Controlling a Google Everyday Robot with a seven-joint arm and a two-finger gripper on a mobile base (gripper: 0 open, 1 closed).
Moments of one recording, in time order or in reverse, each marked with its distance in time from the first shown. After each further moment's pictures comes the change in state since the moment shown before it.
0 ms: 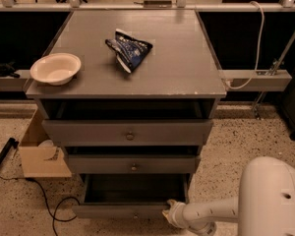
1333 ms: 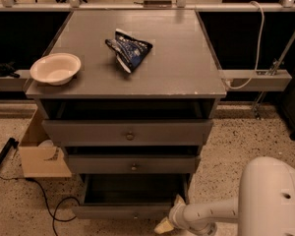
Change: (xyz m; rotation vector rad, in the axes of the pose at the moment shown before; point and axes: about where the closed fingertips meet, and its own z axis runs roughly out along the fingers) arm 0.000 0.000 0.000 0.000 0.000 0.000
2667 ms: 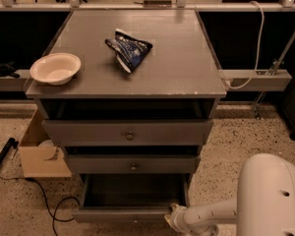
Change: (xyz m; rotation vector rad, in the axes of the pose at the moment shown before) arm 0.012 0.012 -0.010 -0.006 0.038 -0.016
